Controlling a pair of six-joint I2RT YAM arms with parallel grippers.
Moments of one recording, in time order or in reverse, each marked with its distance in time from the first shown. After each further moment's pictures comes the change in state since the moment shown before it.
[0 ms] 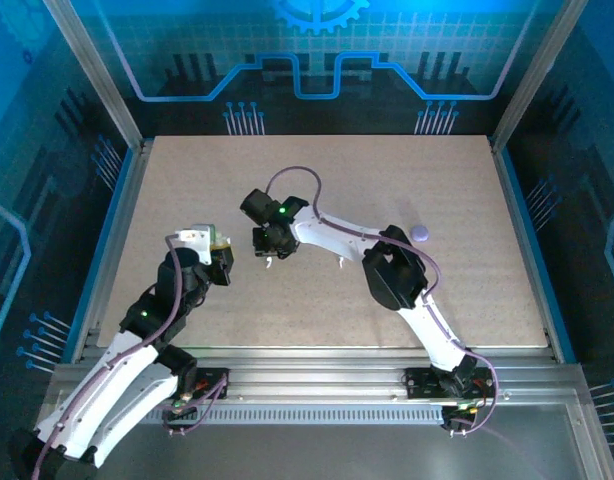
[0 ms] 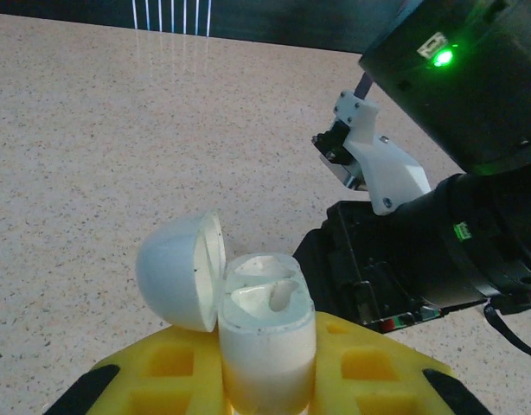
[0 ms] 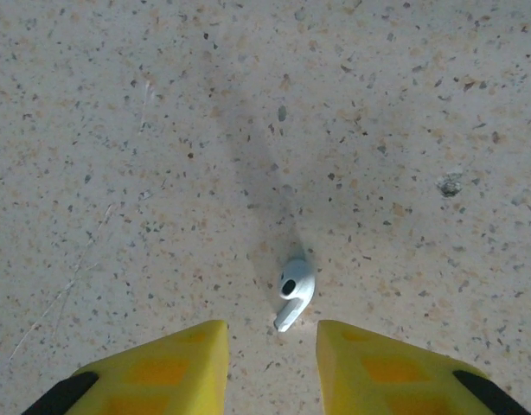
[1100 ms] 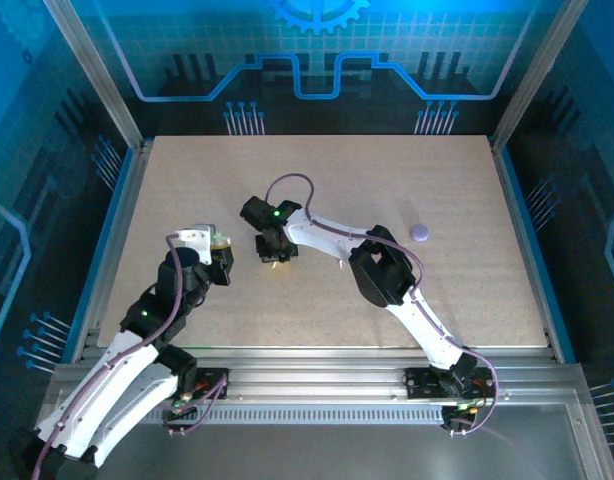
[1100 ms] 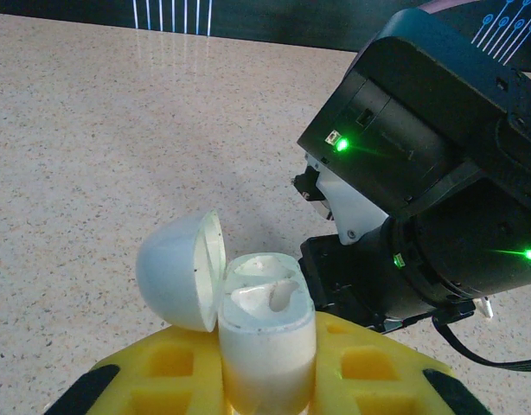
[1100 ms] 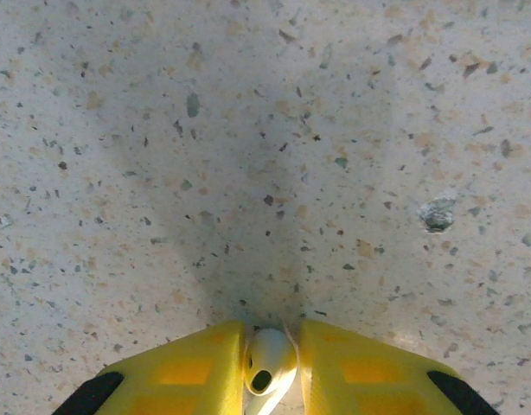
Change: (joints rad) left arm 0.002 0.001 0.000 0.000 0.000 0.003; right arm -0.008 0.110 0.064 -0.067 0.030 -0.043
